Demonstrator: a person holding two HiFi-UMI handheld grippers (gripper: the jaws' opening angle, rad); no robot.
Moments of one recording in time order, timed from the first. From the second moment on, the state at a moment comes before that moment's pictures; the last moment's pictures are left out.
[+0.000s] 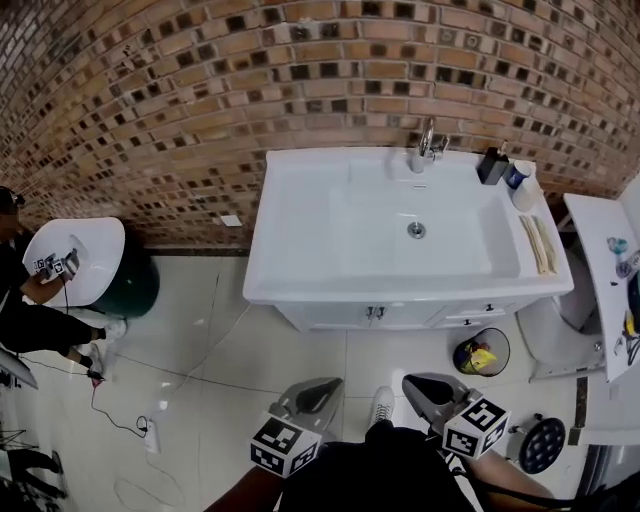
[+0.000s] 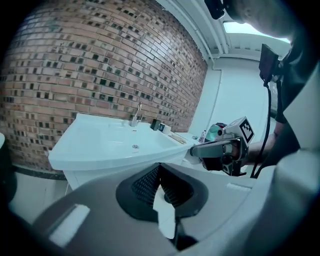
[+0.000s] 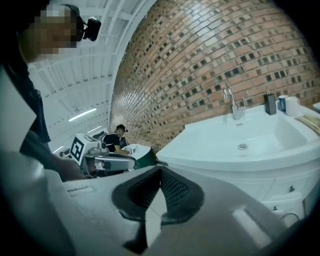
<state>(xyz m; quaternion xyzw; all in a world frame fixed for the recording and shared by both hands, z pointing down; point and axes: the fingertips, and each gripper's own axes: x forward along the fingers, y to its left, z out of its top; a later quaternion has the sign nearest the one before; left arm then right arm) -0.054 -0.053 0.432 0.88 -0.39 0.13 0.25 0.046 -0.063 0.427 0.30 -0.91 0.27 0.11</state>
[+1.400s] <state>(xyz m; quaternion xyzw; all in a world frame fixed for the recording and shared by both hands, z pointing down) -0.054 -0.077 0.625 0.83 -0.37 0.21 0.37 0.040 -0.271 0.819 0.43 -0.79 0.30 0.32</state>
